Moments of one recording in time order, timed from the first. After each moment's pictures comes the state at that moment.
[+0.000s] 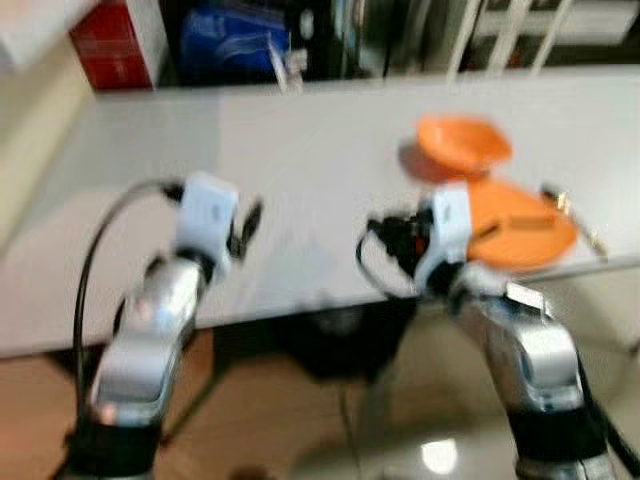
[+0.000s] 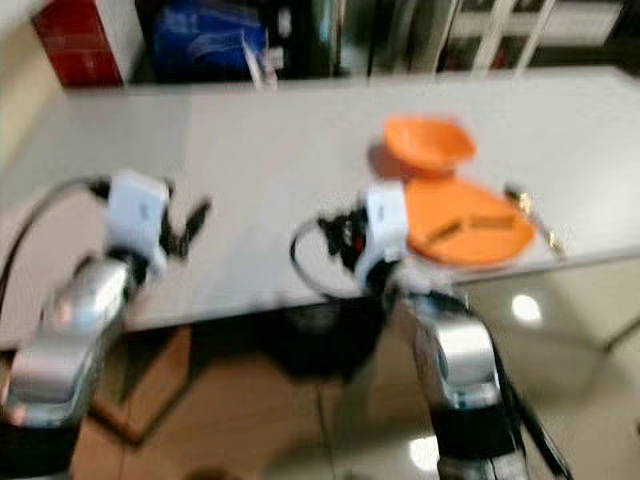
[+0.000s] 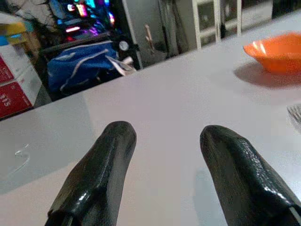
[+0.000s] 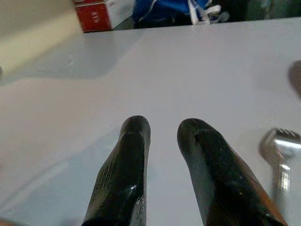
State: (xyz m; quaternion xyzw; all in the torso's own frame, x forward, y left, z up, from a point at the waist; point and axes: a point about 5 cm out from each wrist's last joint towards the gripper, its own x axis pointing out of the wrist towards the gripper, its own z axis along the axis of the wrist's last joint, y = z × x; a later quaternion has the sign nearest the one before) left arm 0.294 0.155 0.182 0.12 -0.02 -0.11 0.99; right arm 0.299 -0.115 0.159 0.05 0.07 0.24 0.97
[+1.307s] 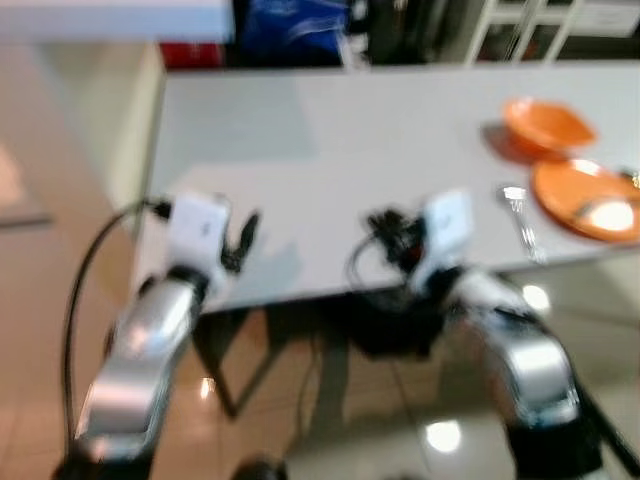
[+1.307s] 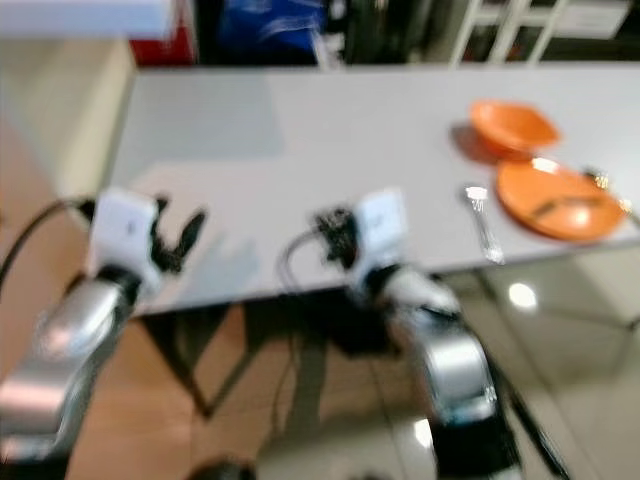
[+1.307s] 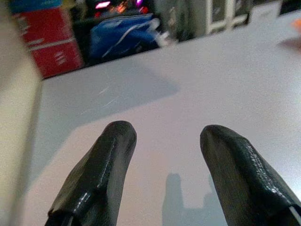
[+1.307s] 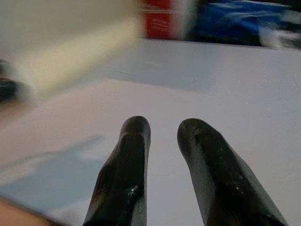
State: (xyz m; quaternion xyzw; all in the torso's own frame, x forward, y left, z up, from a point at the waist) left arm 0.269 0.165 0.166 0.11 0.00 -0.12 0.99; right arm 0.283 -0.099 0.161 0.01 0.01 0.30 0.95
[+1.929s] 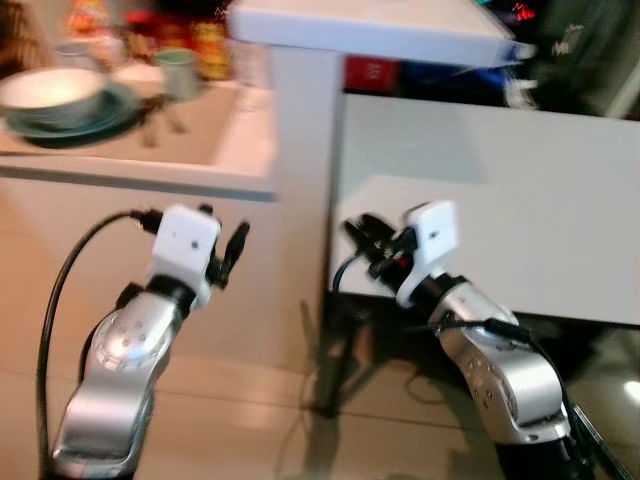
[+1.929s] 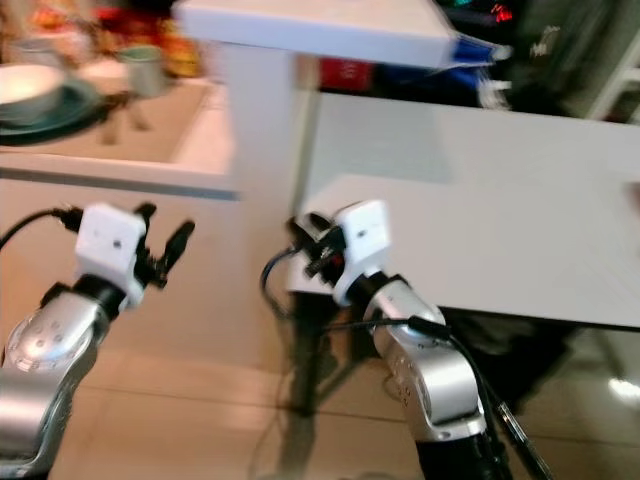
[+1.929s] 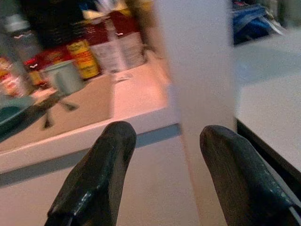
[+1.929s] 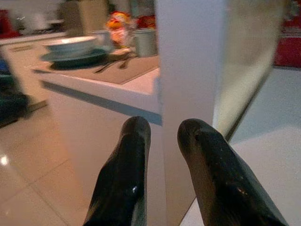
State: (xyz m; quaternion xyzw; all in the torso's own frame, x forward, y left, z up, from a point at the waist) left arm 0.262 0.162 0.176 0.13 -0.03 -0.12 0.98; right arm 0.277 -0.102 0.158 0.05 0.00 0.26 0.96
